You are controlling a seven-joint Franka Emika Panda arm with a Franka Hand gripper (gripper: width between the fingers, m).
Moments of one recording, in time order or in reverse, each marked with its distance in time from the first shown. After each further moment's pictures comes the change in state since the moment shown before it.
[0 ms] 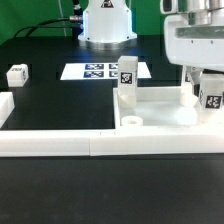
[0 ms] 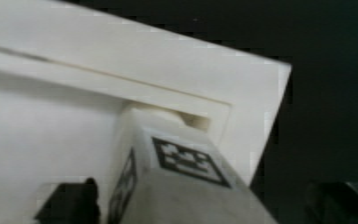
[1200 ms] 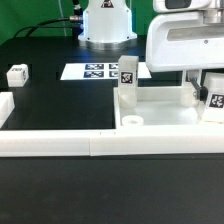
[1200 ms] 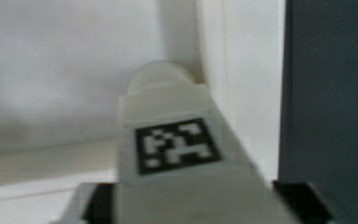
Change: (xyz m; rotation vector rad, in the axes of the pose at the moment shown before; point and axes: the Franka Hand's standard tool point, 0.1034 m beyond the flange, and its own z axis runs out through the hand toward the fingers) arm -0.001 0.001 -0.001 -0.069 0.000 -0.913
